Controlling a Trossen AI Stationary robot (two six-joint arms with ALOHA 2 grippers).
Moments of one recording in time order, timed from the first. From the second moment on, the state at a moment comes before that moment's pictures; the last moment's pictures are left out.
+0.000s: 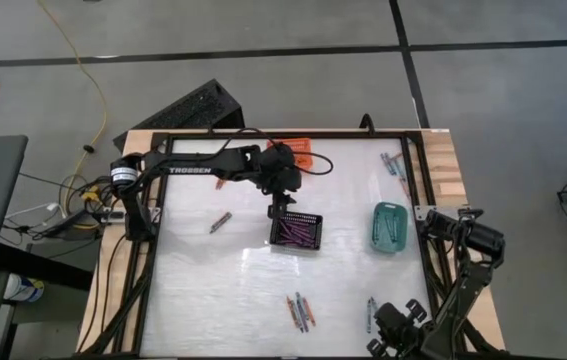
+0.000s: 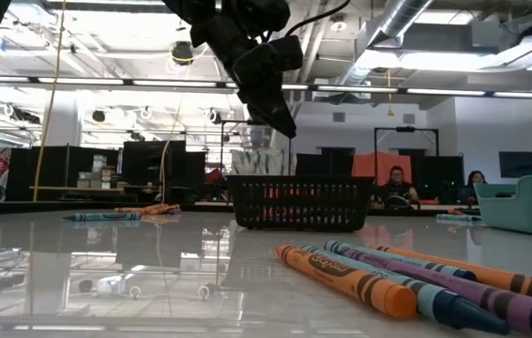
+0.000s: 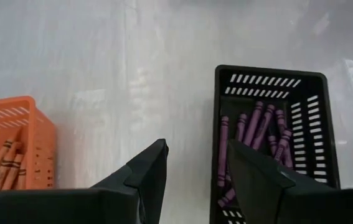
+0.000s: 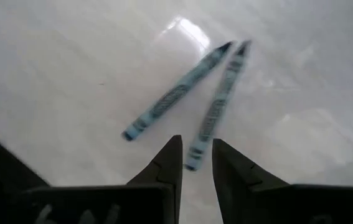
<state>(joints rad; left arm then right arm) 0.24 1.82 1.45 -0.45 0.17 0.21 1.11 1.98 1.40 -1.09 0.30 1.99</state>
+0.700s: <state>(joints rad) 0.24 1.82 1.45 -0.48 0.18 0.18 1.12 1.97 1.26 -0.92 0.29 2.01</state>
